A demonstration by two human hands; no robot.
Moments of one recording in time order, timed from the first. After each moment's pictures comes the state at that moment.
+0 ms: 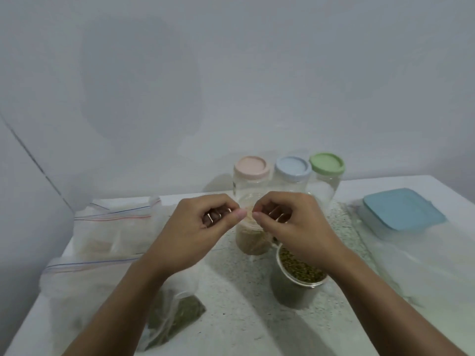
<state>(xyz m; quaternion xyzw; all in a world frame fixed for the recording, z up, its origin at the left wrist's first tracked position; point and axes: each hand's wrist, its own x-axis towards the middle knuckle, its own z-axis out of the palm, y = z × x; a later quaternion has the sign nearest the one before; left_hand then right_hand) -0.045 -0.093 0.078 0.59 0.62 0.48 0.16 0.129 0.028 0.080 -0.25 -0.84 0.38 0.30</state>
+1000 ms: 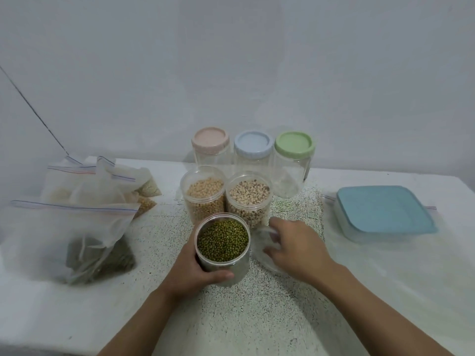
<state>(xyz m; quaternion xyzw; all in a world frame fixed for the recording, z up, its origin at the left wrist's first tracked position) 0.095 -0.036 -0.083 0.42 0.67 0.56 0.25 0.252 0.145 -0.015 -0.26 -0.94 0.20 0.04</state>
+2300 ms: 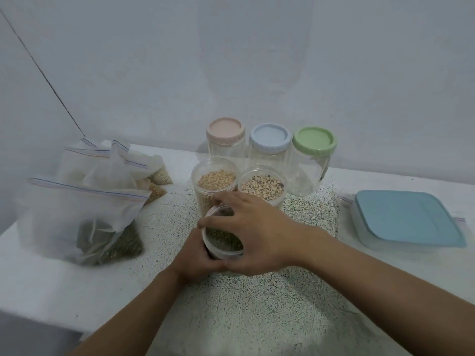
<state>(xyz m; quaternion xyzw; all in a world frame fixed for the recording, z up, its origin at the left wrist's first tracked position) 0.084 -0.019 -0.085 0.46 0.68 0.55 0.18 0.198 0.117 0.034 0.08 -0.99 0.10 -0.03</state>
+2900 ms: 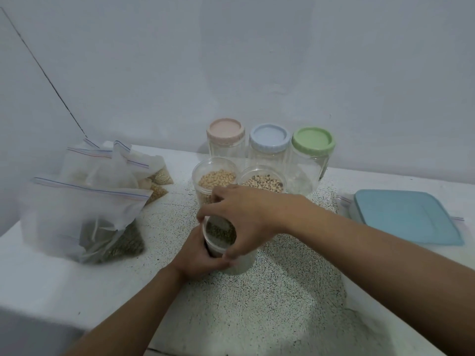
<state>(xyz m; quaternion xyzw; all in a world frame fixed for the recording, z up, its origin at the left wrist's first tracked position) 0.090 -0.024 -0.071 0.47 0.68 0.54 0.19 0.163 0.124 0.054 0.11 -0.99 0.04 -0.12</state>
